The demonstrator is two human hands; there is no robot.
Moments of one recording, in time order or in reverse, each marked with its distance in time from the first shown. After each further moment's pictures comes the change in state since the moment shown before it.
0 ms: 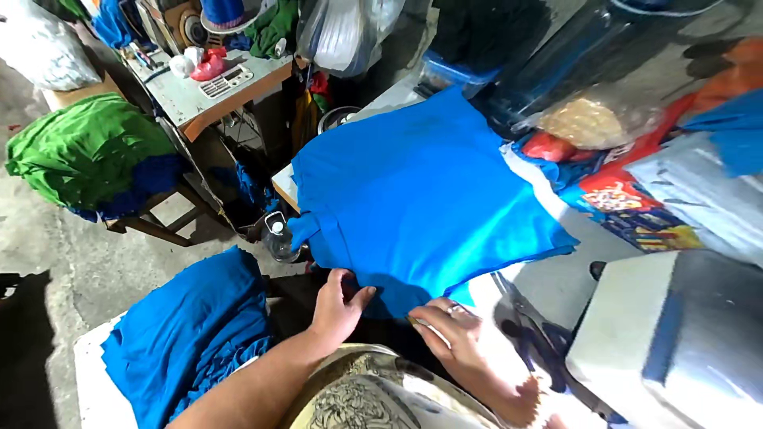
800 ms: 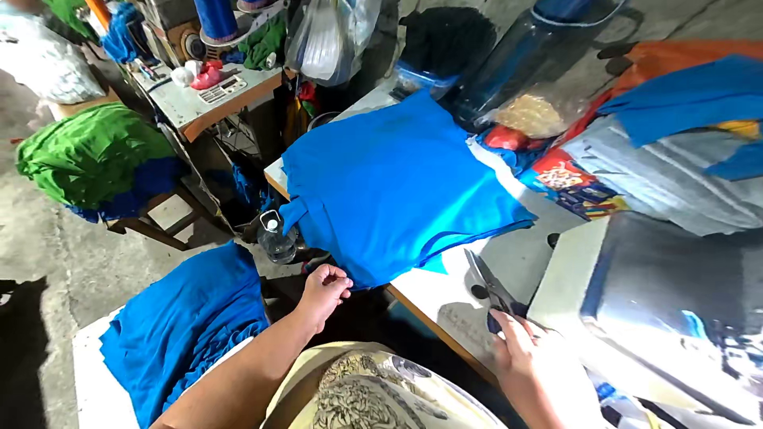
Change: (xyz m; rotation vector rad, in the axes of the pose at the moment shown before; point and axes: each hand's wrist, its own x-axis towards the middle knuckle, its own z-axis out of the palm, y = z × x) left_hand -0.027 0.006 0.007 -0.362 -0.003 -0.246; right_hand -0.104 0.017 -0.034 -0.334 0.033 0.495
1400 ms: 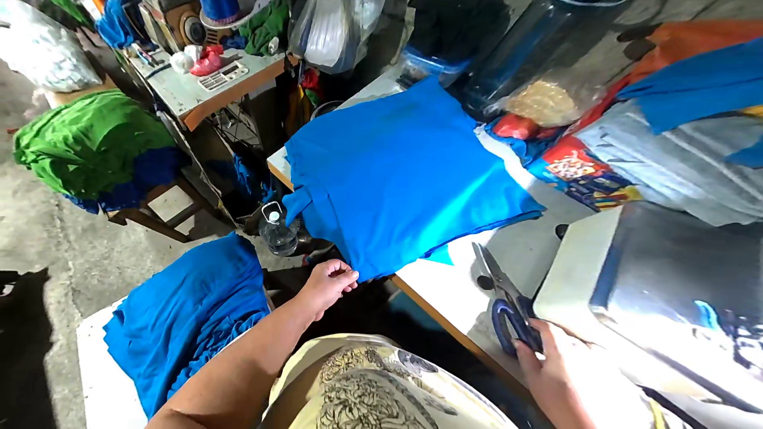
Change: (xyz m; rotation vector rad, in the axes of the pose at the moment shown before) left_hand 0.006 -0.003 -0.011 0.154 -0.148 0.008; right_hand -0.015 0.020 -0.007 -0.036 -0.076 0.141
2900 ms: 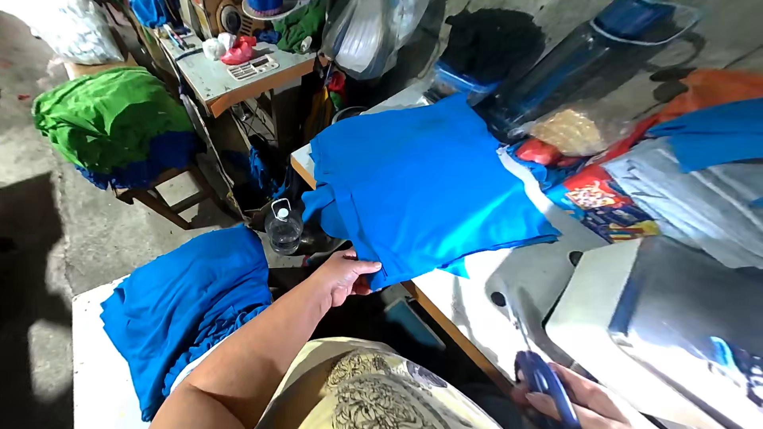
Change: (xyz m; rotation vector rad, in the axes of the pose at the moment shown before) left_hand -0.009 0.032 -0.005 -0.362 -0.051 -0.170; right_hand 0.005 0.014 -0.044 0.813 -0.683 0.219
